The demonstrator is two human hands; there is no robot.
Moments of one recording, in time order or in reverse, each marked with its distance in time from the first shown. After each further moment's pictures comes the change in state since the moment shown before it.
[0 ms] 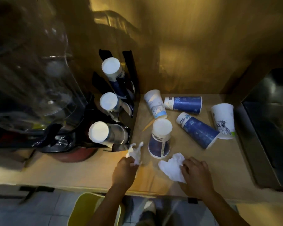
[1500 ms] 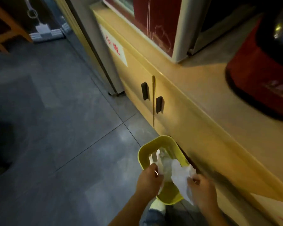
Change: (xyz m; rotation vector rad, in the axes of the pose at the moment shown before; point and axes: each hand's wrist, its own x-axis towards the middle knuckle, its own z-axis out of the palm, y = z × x) left_hand -0.143 -0.352 0.054 -0.474 0.140 -0.928; right_hand 0.021 -0.315 0.294 0.503 -0.554 0.065
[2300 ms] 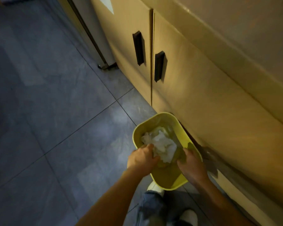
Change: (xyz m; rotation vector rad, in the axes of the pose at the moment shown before) left_hand 0.073 -0.047 0.025 0.451 -0.097 0.135; right_hand 0.056 0.018 0.060 -0.233 -0.220 -0.061
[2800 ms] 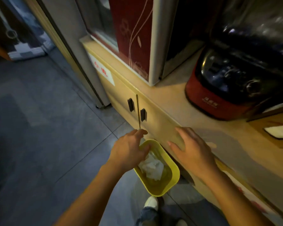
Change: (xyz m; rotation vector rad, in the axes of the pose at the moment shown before) left_hand -0.169 0.099 -0.227 -0.002 0.359 0.431; right_hand -0.195 -0.137 -0.205 -0.123 0.543 -0.579
